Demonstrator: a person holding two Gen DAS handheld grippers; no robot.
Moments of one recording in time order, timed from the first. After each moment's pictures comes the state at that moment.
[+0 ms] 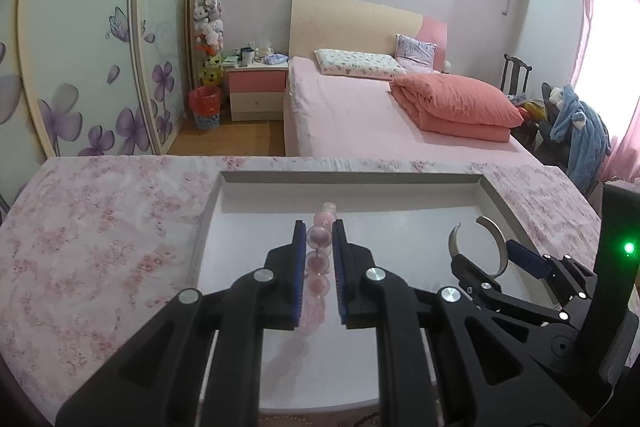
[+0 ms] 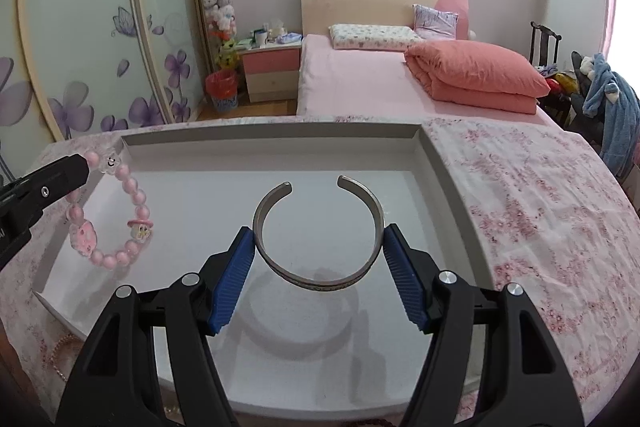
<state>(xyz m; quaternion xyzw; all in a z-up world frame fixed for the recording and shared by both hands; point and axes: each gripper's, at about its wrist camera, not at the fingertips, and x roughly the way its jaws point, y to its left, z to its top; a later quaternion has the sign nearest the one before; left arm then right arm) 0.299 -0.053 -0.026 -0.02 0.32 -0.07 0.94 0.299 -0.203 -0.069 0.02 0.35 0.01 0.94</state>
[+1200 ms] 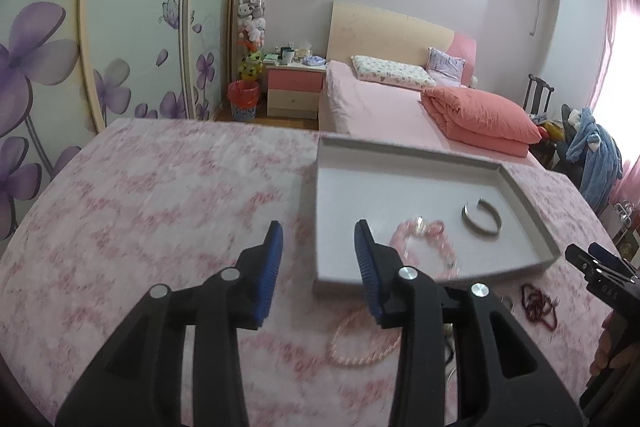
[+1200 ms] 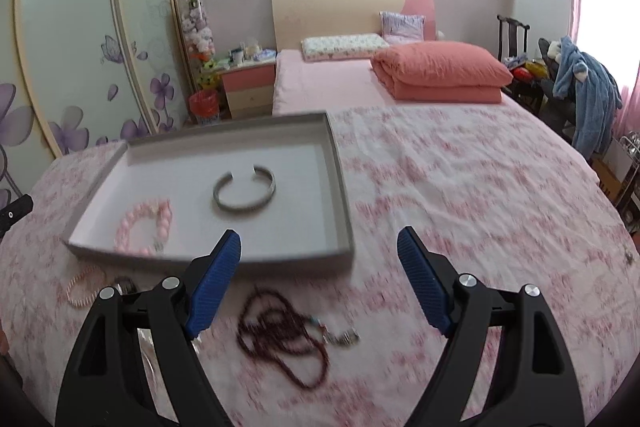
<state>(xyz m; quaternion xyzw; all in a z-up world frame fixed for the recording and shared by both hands) 0.195 0.032 -0.014 -0.05 0.32 -0.01 0.95 0.201 -0.278 -0.042 0.06 0.34 -0.02 0.94</state>
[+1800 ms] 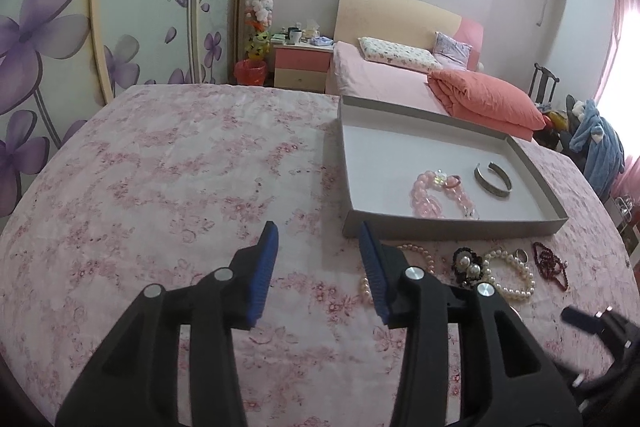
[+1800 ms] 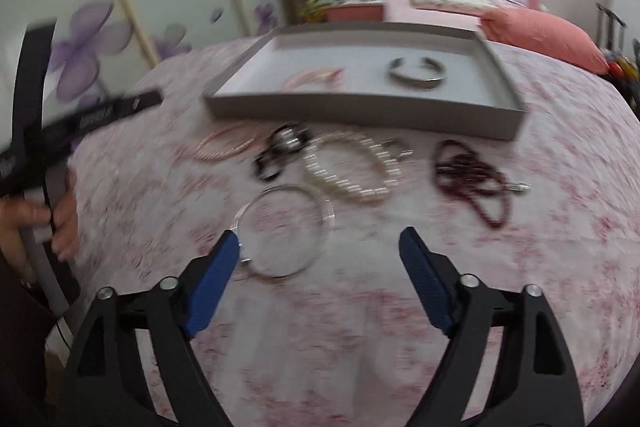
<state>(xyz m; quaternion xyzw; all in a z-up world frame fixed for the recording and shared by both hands) 0.166 0.053 -0.035 -0.06 0.35 -0.01 0.94 0.123 -0.175 -0.071 0.01 0.42 0.17 0.89</state>
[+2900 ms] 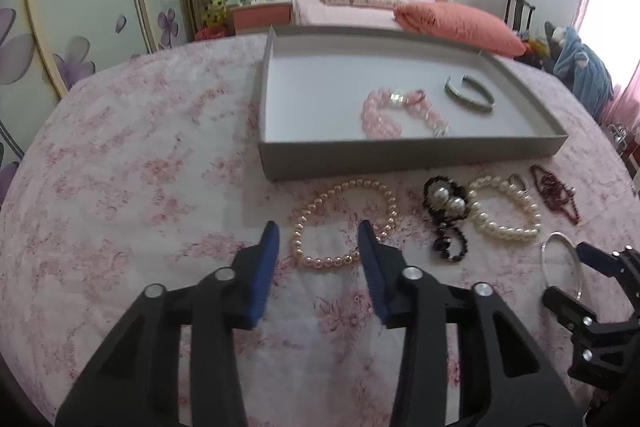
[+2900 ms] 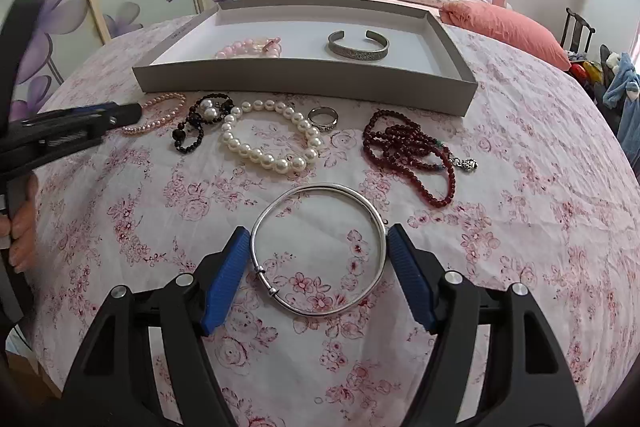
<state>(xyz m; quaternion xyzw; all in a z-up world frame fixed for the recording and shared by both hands) 0.191 -0.005 -0.083 0.02 0.44 -0.06 0.90 0.126 -0.199 -0.090 -0.02 0.44 0.08 0.90</state>
